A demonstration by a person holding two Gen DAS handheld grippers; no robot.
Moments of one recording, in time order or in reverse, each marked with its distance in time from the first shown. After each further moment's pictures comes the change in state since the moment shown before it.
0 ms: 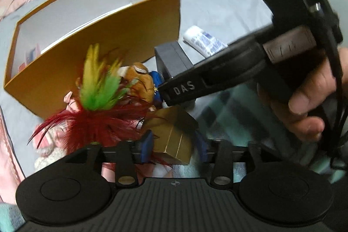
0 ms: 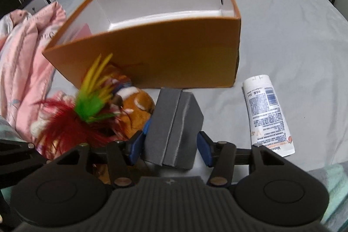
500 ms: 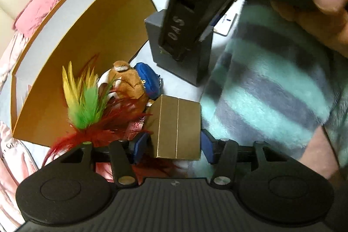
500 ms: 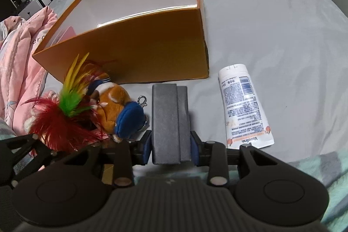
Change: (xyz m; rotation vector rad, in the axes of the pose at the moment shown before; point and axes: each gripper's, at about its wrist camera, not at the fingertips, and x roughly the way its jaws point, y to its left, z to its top) left arm 0.032 -0.040 -0.011 0.296 0.101 0.213; right arm -0.013 -0.036 -0.008 0.039 0.005 0.004
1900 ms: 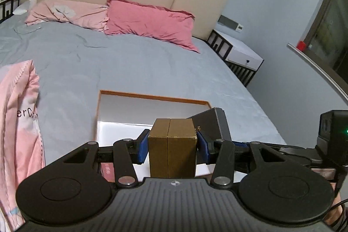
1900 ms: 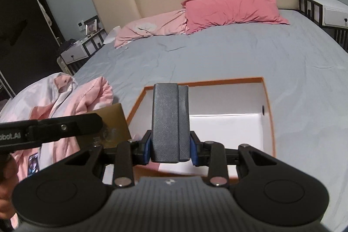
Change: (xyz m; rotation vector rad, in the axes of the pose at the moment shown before) left arm -0.101 0.245 0.017 -0.875 -0.498 -0.154; right arm -0.054 0.086 0.130 -0.077 -0.292 0.180
